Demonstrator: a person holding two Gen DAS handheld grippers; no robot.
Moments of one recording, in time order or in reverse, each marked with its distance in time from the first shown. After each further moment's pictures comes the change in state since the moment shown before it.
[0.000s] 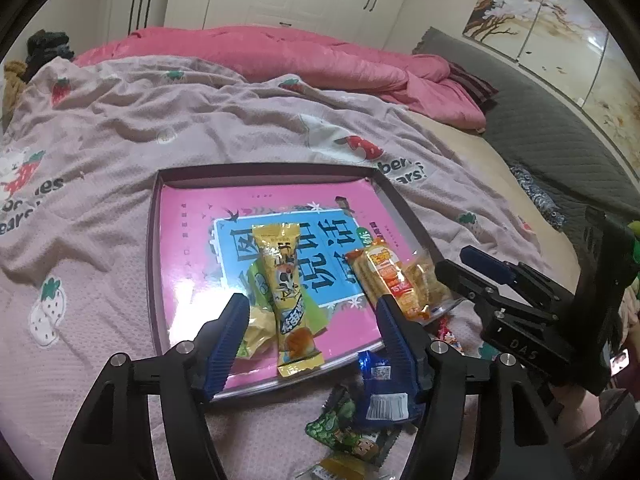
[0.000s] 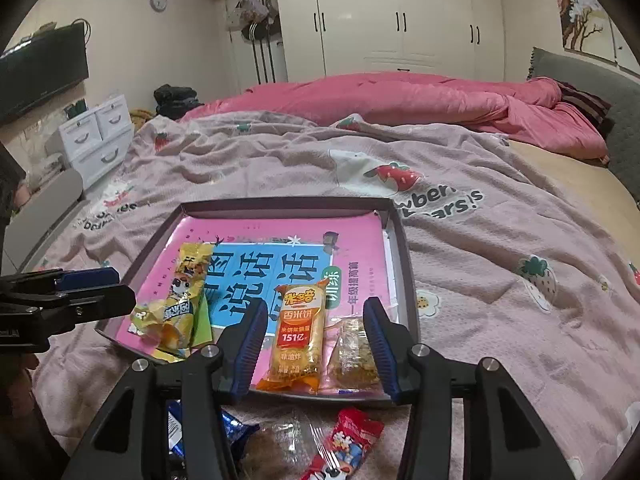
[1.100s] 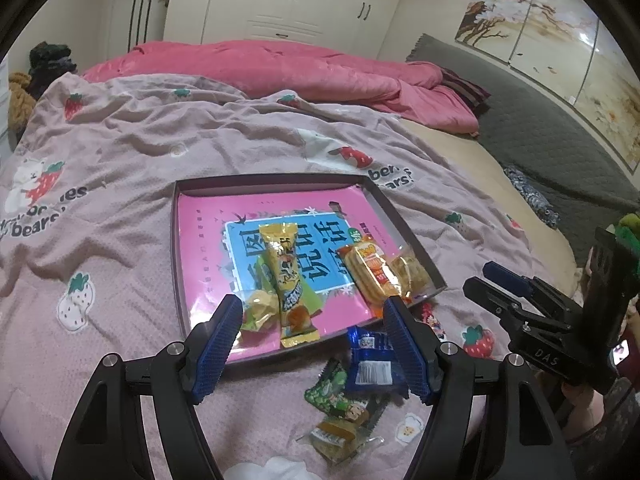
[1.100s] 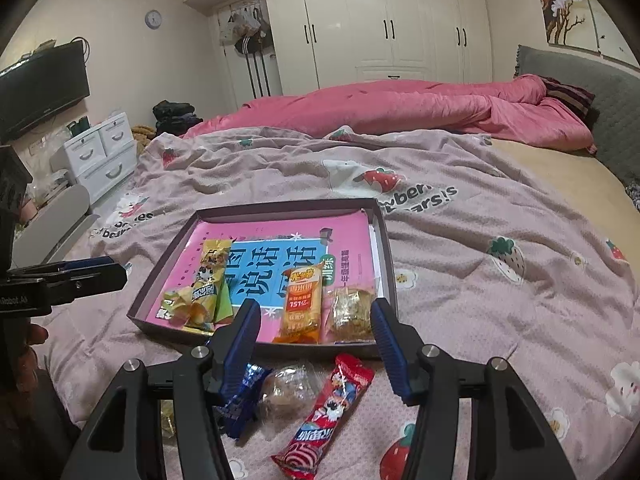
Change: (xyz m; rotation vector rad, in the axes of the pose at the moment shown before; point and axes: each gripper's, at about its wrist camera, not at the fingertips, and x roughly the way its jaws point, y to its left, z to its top) left arm -0.046 -0.005 -0.012 0.026 -0.030 0.008; right arm -0.056 0.001 -0.022 0.040 -0.026 0.011
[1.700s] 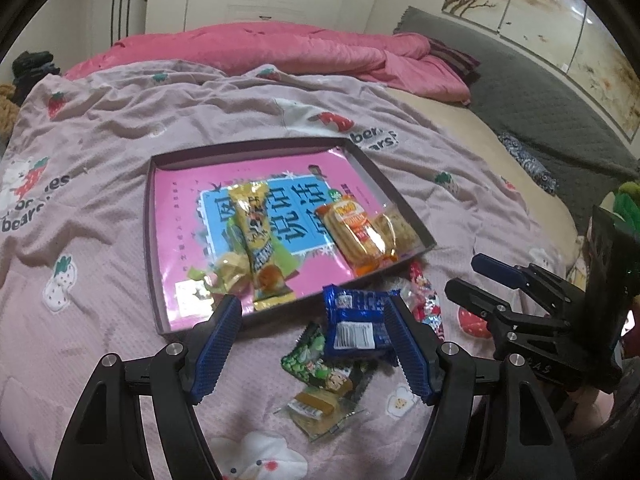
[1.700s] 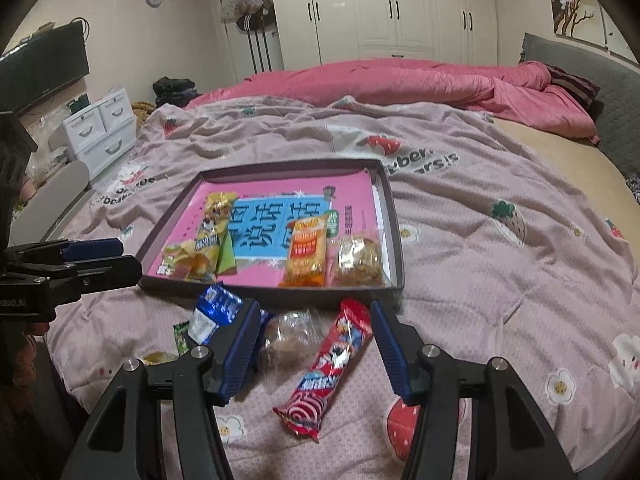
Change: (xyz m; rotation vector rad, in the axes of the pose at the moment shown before) left arm 0.012 -0.026 -0.024 0.066 0.085 0.000; right arm 0.002 0.004 -0.031 -0.021 0.100 -0.017
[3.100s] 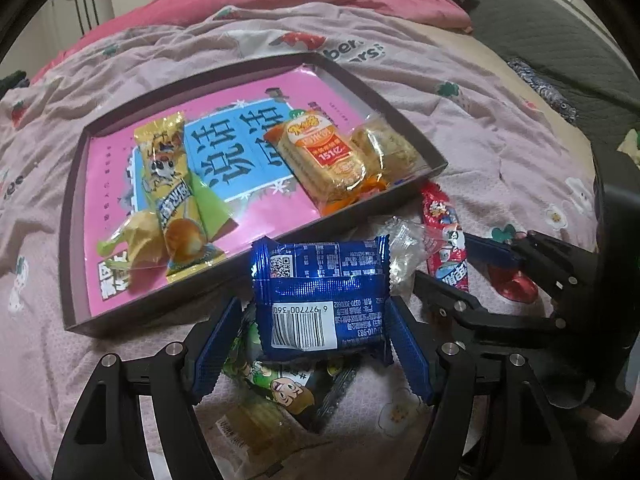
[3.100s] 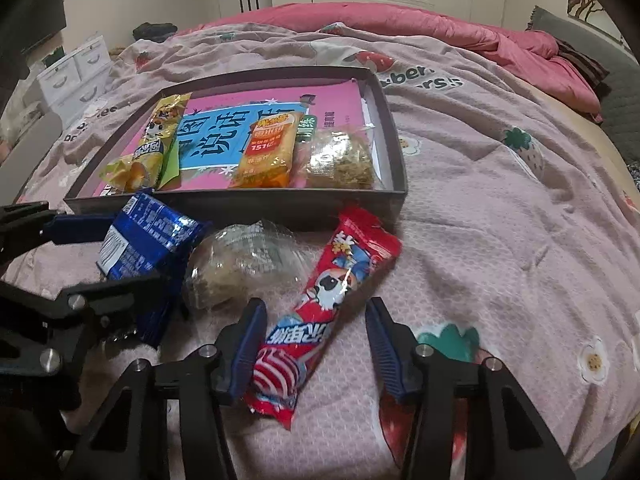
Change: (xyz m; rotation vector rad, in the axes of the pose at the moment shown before) left arm 0.085 -0.051 -0.018 0.116 0.203 0.089; right arm 0.068 -0.012 -0.032 -0.044 0.185 -0.070
